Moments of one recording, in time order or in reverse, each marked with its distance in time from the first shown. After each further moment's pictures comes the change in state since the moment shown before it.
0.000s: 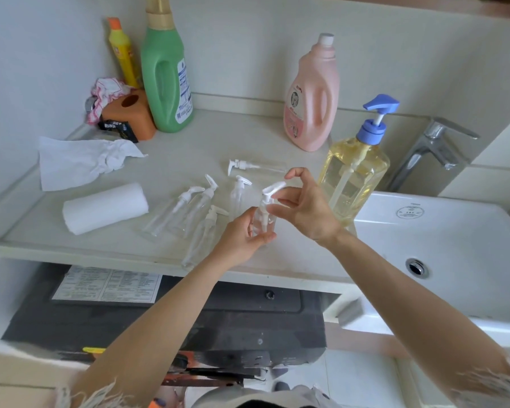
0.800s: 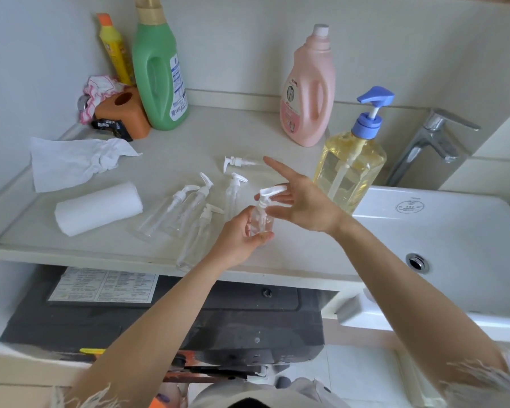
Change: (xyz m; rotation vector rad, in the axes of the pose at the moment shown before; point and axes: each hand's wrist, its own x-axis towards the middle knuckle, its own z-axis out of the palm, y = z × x) left_hand 0.002 -0.004 0.005 0.006 -0.013 0.015; right_hand 0.008 -0.011 -0.012 -0.306 -0.216 -0.056
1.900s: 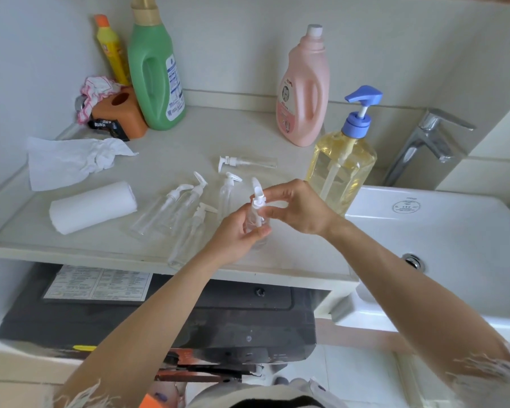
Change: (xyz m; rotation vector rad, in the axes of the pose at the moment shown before) left_hand -0.003 0.020 0.003 0.008 -0.033 0.034; right_hand -0.006 0.014 -0.004 -0.080 0.009 -0.101
